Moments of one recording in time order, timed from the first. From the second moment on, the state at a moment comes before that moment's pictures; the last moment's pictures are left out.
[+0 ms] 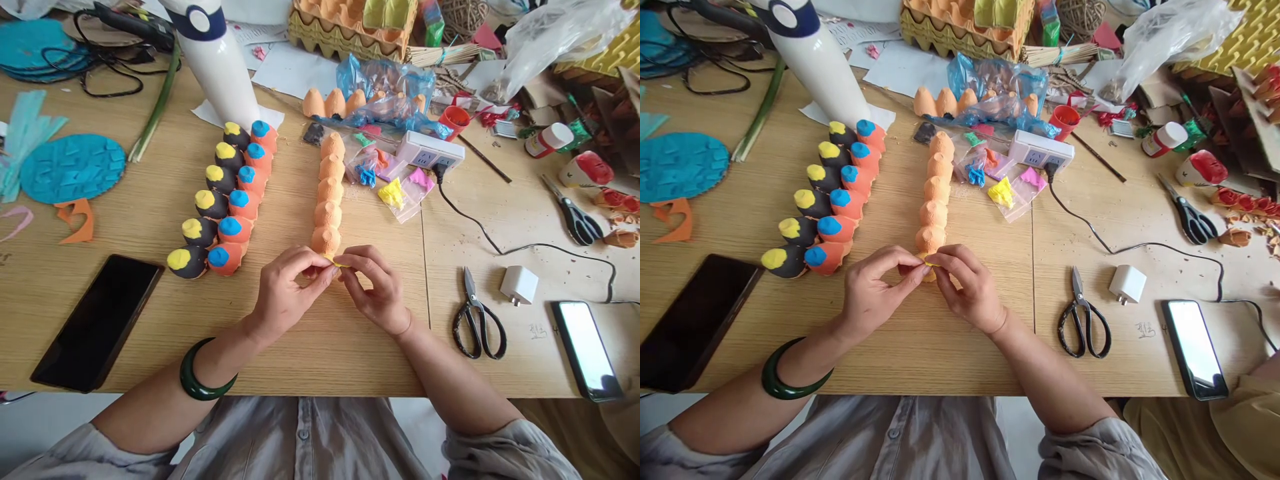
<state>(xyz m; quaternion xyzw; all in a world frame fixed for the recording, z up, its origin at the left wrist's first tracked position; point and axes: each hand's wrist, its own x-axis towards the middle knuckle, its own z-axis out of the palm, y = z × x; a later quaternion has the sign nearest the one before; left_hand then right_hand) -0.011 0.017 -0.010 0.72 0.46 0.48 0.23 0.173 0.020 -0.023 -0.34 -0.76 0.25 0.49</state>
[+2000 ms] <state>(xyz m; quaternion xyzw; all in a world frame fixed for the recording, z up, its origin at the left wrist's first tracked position) -0.016 0.021 -0.012 0.72 0.42 0.49 0.24 0.166 0.025 -0.023 -0.30 -0.33 0.80 0.40</state>
